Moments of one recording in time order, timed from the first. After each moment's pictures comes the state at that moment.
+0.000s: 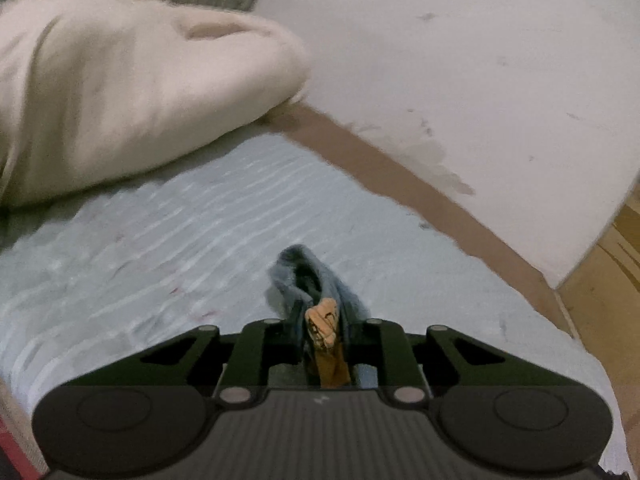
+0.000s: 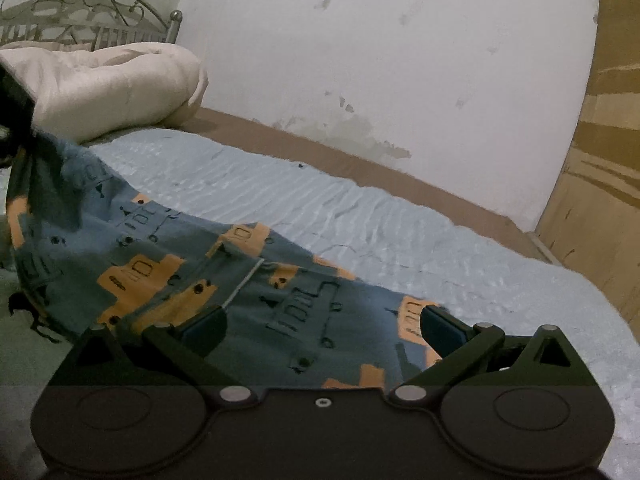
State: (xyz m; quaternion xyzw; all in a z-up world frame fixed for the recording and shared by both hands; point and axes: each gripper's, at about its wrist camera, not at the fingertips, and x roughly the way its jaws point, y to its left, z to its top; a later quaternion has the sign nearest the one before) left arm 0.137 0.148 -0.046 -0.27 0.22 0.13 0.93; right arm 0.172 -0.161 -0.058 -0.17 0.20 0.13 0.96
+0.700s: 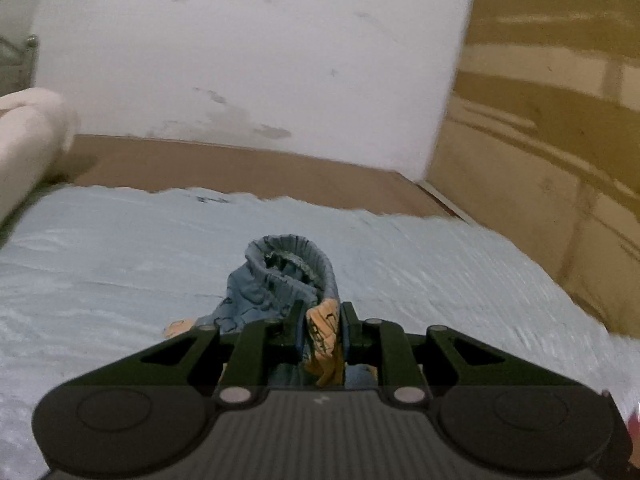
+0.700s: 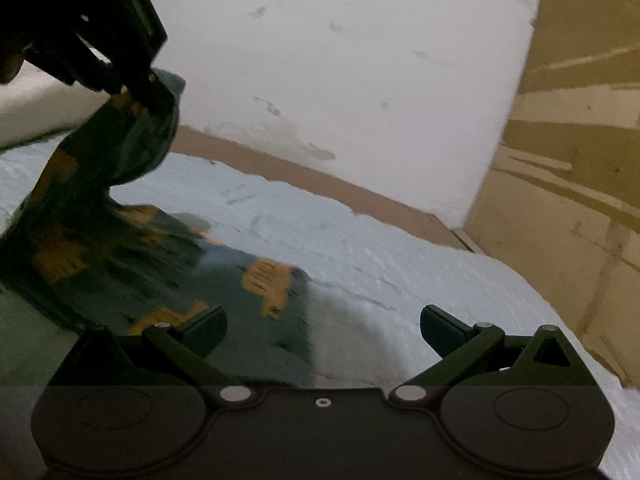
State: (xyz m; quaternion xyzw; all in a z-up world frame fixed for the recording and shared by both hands) left arm 0.199 -0.076 0.001 -0.07 0.25 -0.10 0.96; right arm 0.148 -0.260 -0.057 -0.17 0.19 0.03 0.97
